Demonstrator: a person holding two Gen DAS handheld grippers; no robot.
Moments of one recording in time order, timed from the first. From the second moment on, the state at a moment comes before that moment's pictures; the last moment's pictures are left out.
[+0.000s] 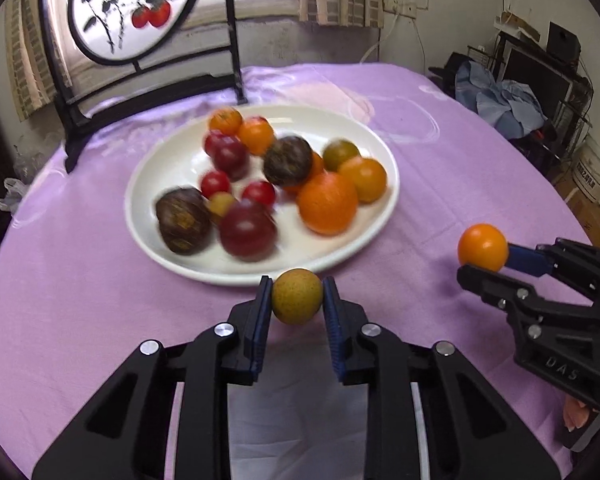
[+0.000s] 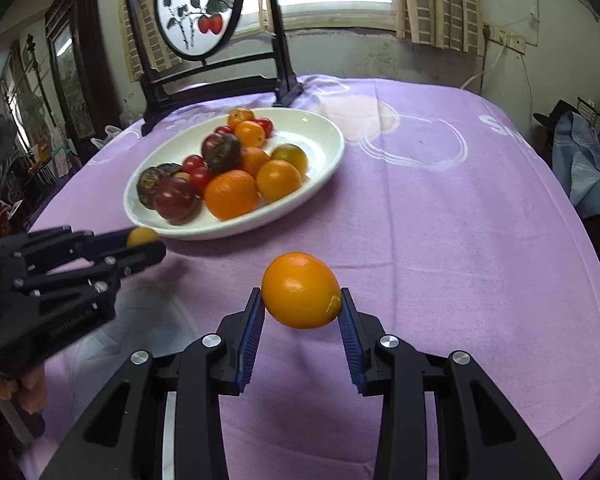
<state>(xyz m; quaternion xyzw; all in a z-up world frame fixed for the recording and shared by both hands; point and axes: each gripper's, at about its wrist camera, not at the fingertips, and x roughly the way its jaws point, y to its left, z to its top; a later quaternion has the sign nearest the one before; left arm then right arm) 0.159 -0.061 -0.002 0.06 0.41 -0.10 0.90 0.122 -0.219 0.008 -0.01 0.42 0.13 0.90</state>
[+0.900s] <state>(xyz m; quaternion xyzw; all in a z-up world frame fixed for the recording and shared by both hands) 0.263 -0.010 0.013 0.01 0.39 0.04 0.92 0.223 -0.154 0.036 -0.03 0.38 0.11 0.92</state>
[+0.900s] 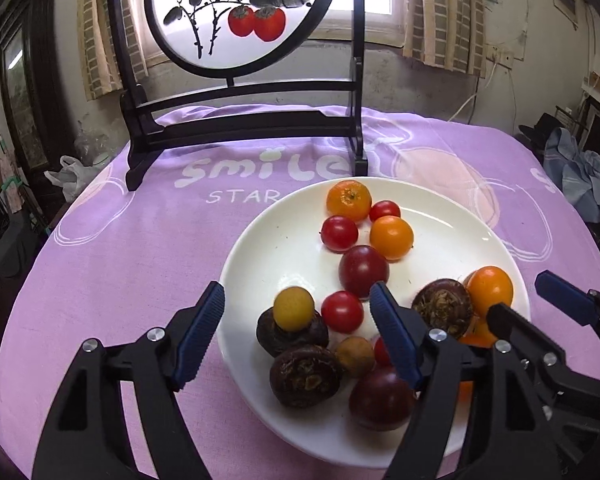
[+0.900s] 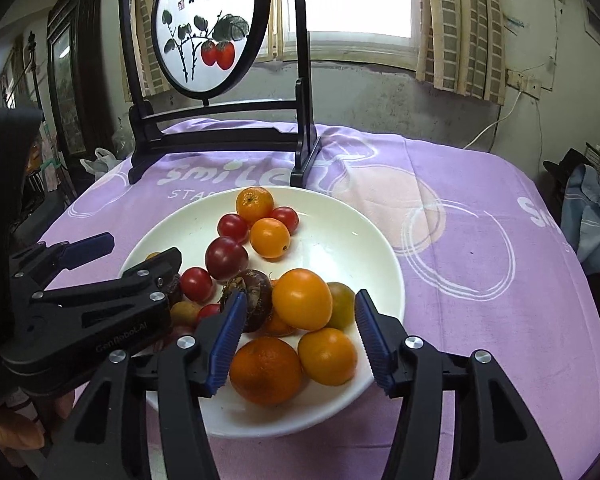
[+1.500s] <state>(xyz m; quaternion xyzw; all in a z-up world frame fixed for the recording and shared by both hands) 0.157 -0.016 0.011 -0.01 0.41 0.01 0.91 0.111 -0.188 0.021 -0.03 0.41 0.09 0.91</state>
